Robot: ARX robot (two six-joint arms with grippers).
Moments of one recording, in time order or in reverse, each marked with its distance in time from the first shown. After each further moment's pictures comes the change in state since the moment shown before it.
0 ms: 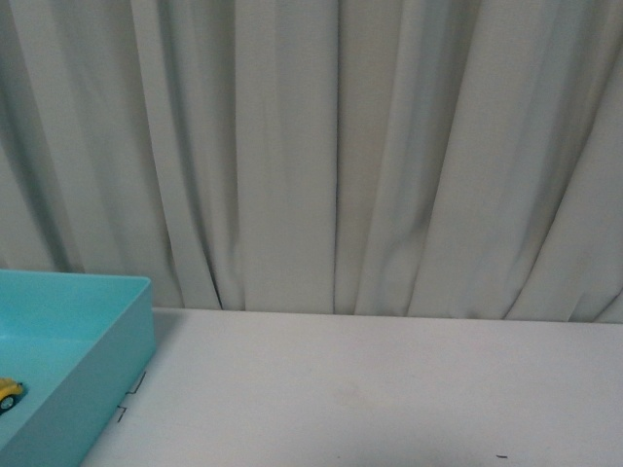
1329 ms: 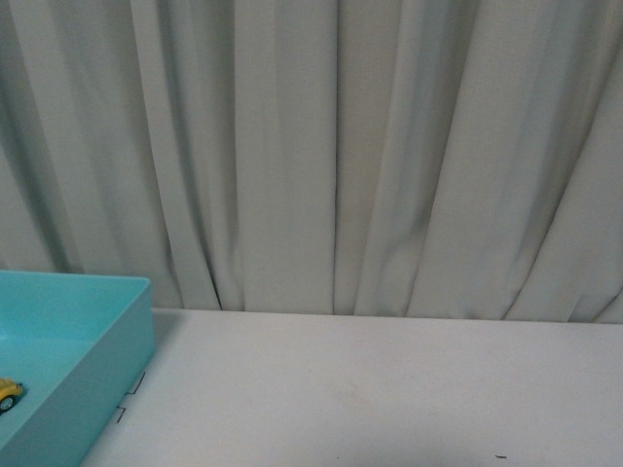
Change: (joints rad) left arm -0.001 -0.056 -0.055 0.011 0.000 -0.001; right arm 0.000 0.000 0.000 0.000 0.000 0.000
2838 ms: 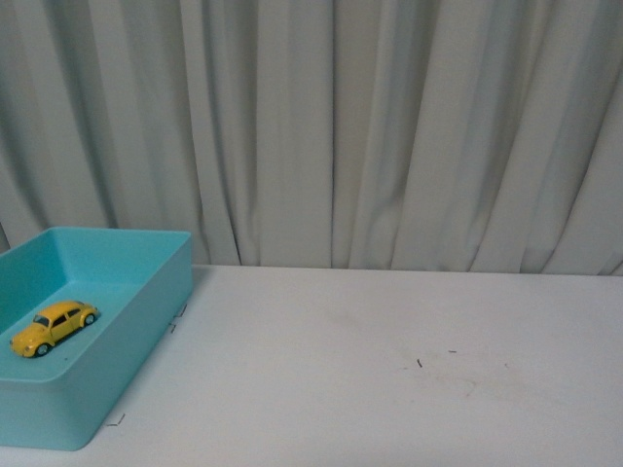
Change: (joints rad) left arm 0.000 0.000 0.000 0.001 0.000 0.000; right arm 0.000 -0.001 0.000 0.000 0.000 0.000
